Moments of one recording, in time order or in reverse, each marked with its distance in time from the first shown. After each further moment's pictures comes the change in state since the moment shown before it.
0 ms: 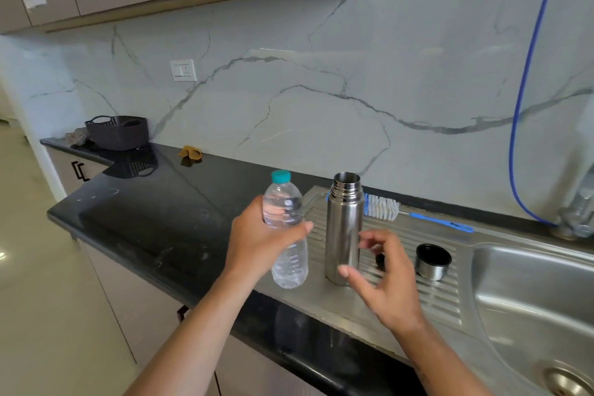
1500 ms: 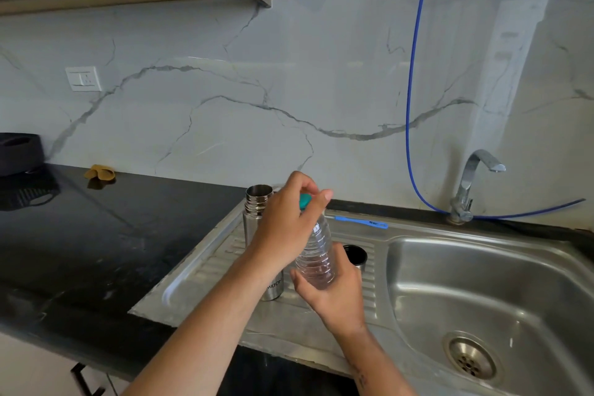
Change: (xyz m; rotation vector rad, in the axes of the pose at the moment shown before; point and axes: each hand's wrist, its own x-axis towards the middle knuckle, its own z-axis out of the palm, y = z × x) left_hand -0.001 0.094 0.130 0.031 -0.289 0.419; right_hand -0.007 0.025 -0.033 0.090 0.185 0.237
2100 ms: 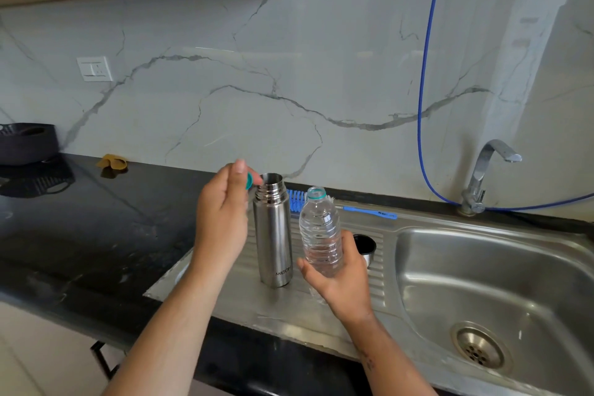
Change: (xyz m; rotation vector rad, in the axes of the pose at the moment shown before) left_hand -0.024 -0.032 -0.060 -0.258 0.379 -0.017; right_hand 0.001 0.000 0.000 0.070 -0.048 0.043
